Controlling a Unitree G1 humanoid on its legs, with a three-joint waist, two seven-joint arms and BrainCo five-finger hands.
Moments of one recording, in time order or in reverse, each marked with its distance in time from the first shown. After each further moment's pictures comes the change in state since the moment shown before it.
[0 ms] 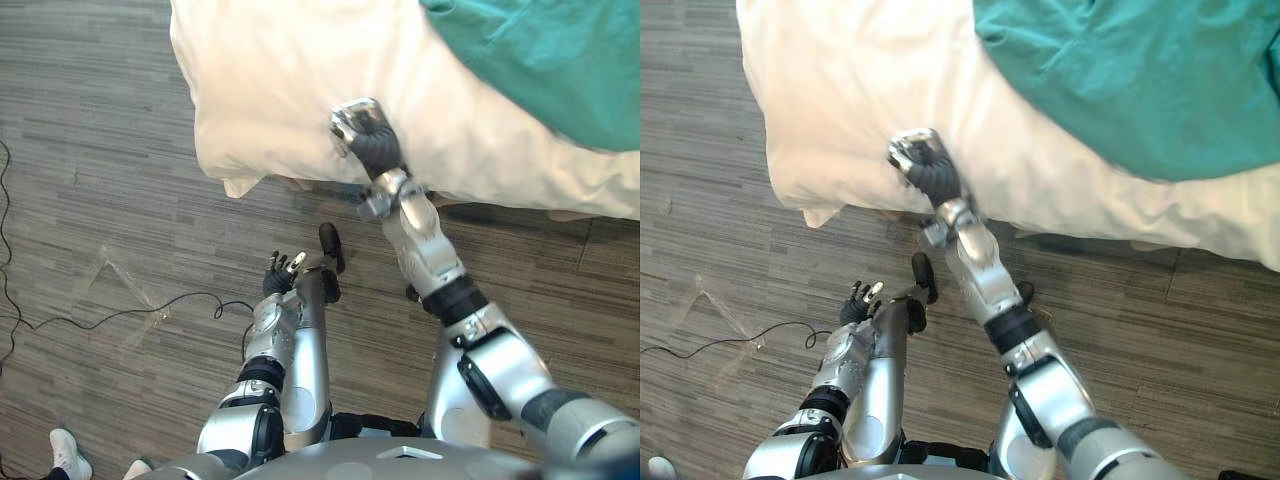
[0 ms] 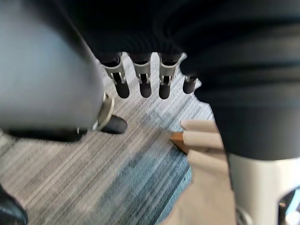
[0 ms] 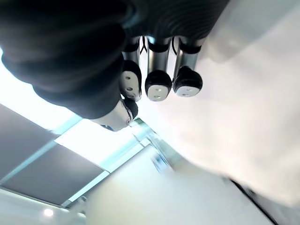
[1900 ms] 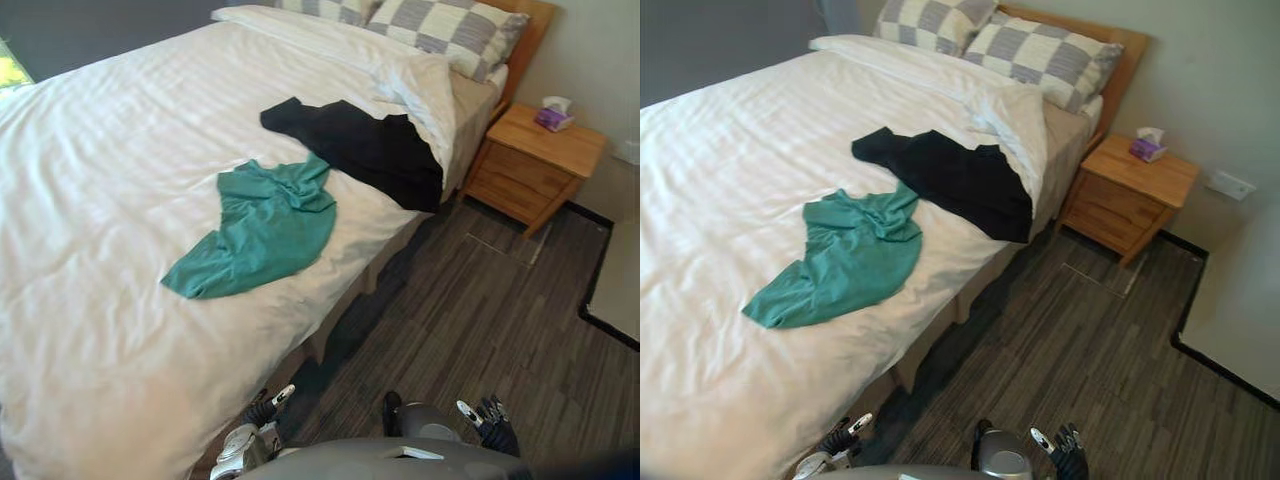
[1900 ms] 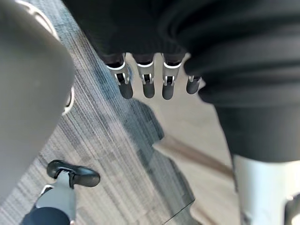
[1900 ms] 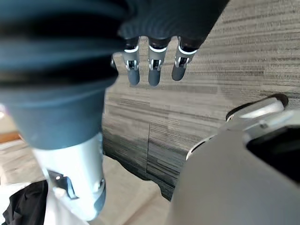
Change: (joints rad) left arm 0.427 0.088 0.108 0.163 0.317 0.119 -0.206; right arm 0.859 0.029 -0.687 0.527 -0.213 0.182 0.147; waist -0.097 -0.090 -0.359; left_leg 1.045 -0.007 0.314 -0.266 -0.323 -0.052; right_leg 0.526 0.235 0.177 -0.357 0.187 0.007
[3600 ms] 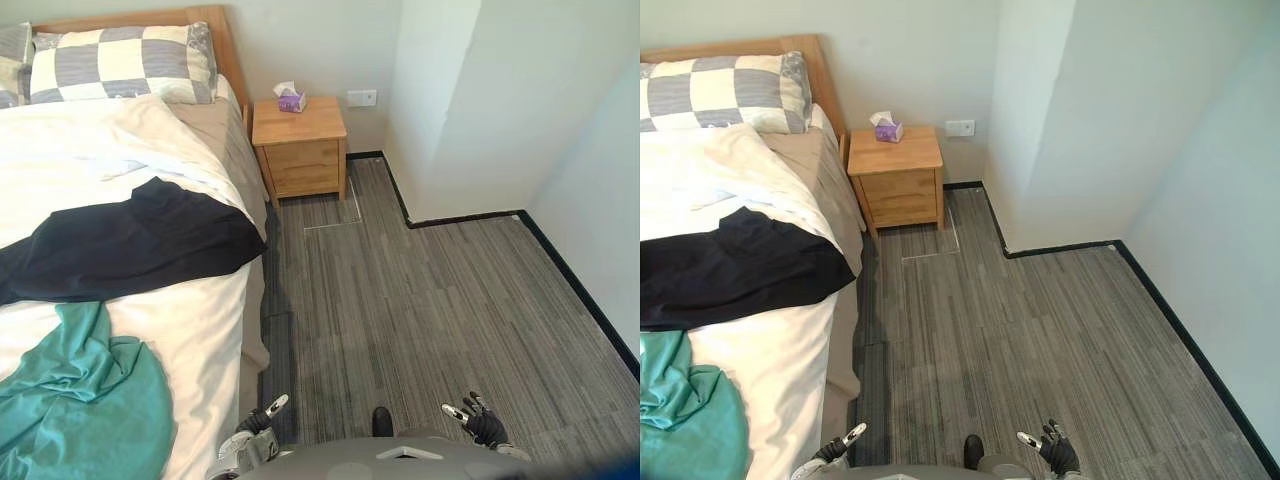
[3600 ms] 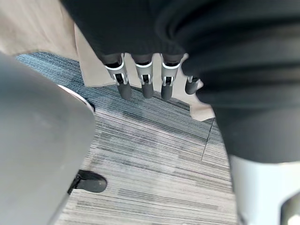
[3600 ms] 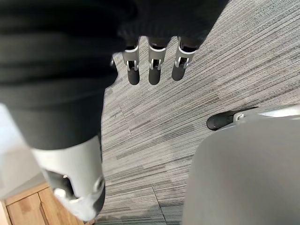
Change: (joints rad) left arm 0.010 0.019 -0.040 0.037 -0.126 0.079 0.104; right arm -0.095 -0.115 0.138 0.139 -0.089 0.130 0.013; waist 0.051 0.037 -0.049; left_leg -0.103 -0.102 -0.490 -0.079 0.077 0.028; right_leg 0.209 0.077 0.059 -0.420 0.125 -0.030
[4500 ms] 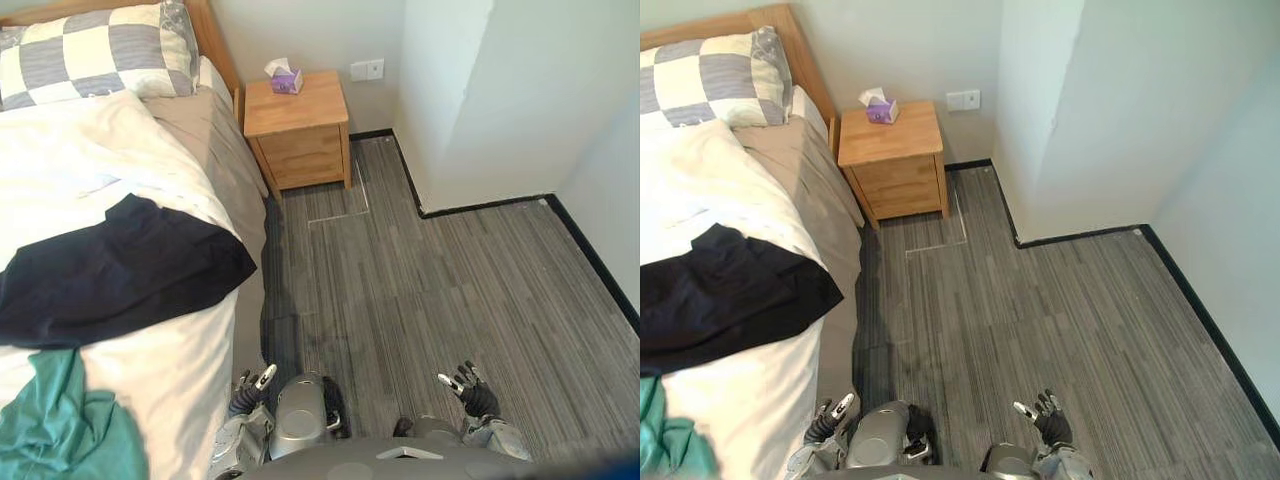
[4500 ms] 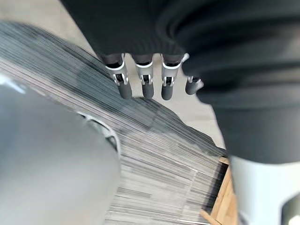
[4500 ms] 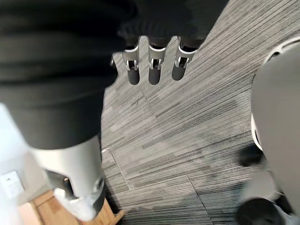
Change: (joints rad) left arm 0.000 -0.047 0.121 -0.086 -0.043 -0.207 -0.109; right arm -0.043 0.091 -0.121 -0.110 -0.046 -0.010 0.039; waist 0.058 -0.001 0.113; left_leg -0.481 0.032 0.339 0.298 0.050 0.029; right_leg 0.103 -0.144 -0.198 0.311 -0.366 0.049
